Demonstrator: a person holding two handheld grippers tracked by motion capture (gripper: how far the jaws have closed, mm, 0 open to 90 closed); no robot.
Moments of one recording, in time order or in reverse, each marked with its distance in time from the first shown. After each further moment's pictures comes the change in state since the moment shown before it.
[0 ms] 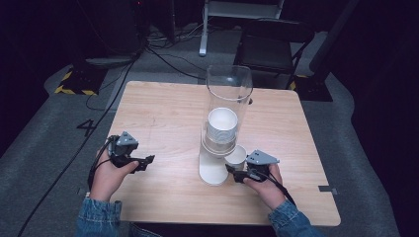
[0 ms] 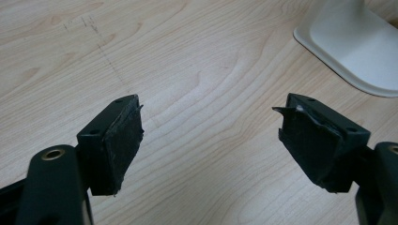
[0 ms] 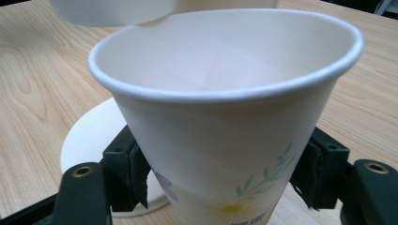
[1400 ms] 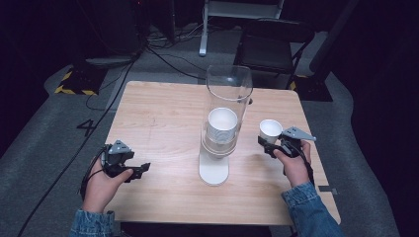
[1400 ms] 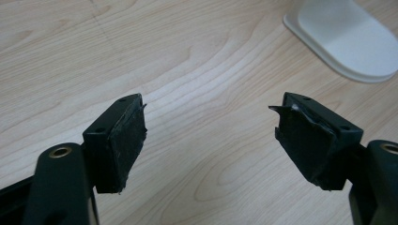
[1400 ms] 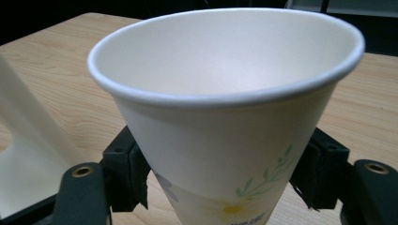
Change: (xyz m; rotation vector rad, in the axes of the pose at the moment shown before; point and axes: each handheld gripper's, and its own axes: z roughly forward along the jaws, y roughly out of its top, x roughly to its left) left arm -0.009 -0.025 -0.018 0.015 0.002 -0.050; right arm -0.105 0.018 -0.034 -0.057 -0.216 0.201
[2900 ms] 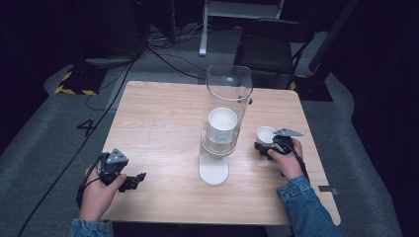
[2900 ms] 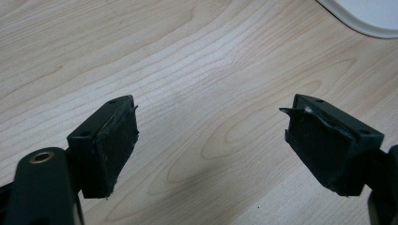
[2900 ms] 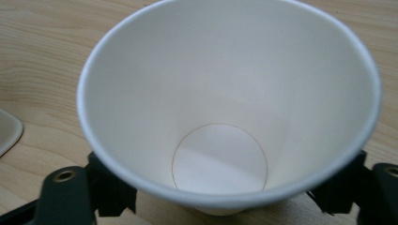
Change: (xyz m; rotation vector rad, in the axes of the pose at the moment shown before) left arm 0.000 -0.020 -0.002 0.050 0.011 0.027; right arm -0.019 -0.027 0.041 0.189 -0.011 0.024
